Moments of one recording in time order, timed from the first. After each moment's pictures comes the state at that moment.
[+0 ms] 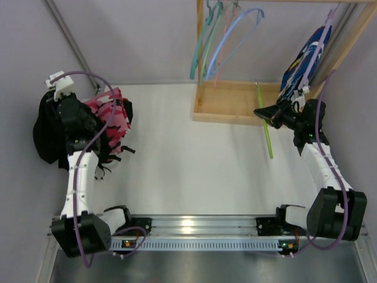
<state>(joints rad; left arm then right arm) 0.21 1.06 1.05 0.25 -0.64 0.31 -0.11 1.23 0.87 0.09 -0.77 0.99</state>
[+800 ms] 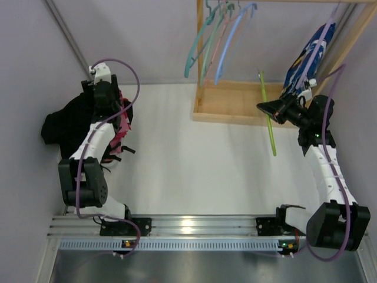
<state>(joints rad) 0.05 1.57 1.16 0.34 -0.52 0.16 -0.11 1.15 0.94 0.02 -0.76 0.95</state>
